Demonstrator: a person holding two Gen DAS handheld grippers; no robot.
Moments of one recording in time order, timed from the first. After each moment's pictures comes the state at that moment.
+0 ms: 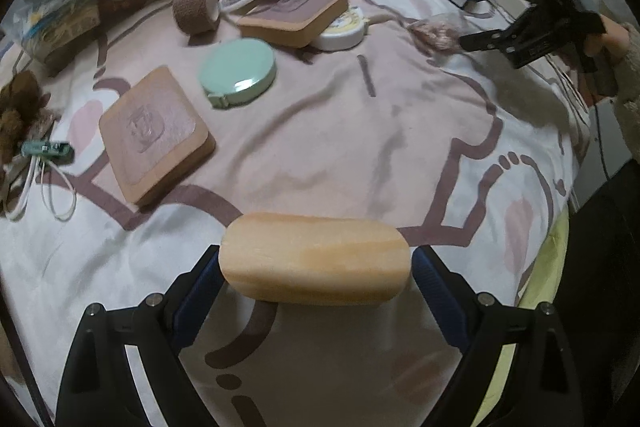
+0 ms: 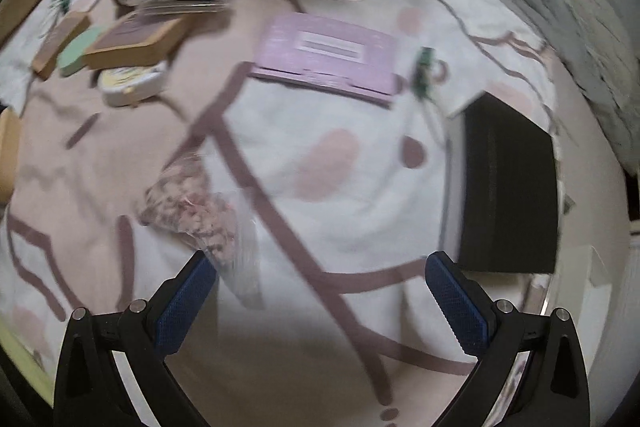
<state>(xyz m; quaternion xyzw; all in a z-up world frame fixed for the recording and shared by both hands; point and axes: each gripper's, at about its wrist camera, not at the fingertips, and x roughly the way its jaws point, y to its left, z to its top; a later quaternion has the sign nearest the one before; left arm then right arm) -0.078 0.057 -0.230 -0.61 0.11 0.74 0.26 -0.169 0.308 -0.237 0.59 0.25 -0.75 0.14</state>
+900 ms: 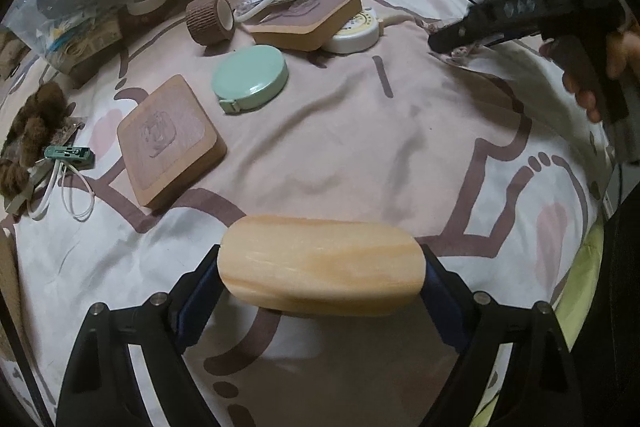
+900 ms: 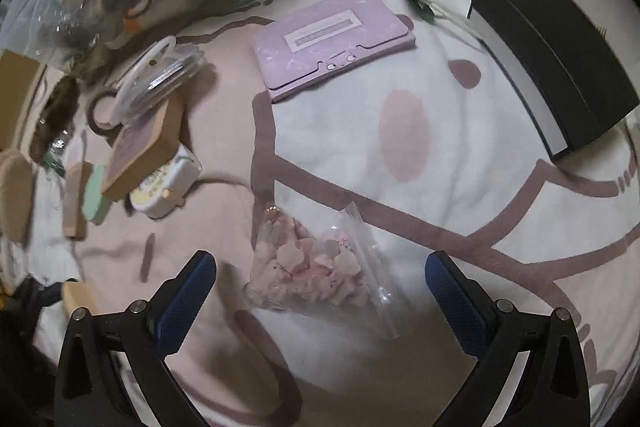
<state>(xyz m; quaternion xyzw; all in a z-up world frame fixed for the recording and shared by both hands) -0.063 0.069 -0.240 -0.57 0.15 0.78 0.22 -0.166 0.276 -0.263 0.62 -0.04 -0.78 0.06</state>
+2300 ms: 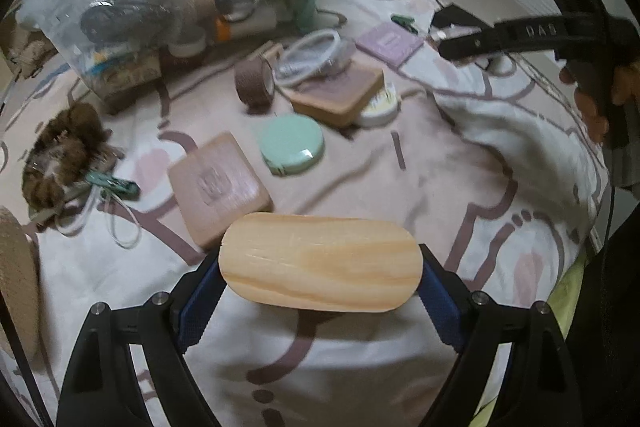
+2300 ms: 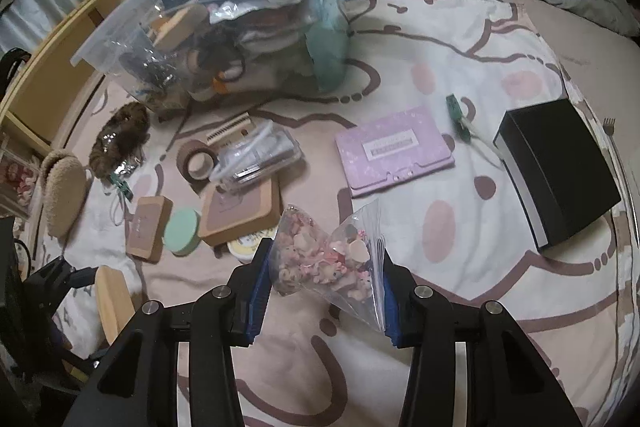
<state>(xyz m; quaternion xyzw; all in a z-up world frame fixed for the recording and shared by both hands) -0.075 0.046 -0.197 -0.51 0.10 0.83 0.21 -0.163 0.263 -0.192 0.53 -0.05 -0.83 0.14</state>
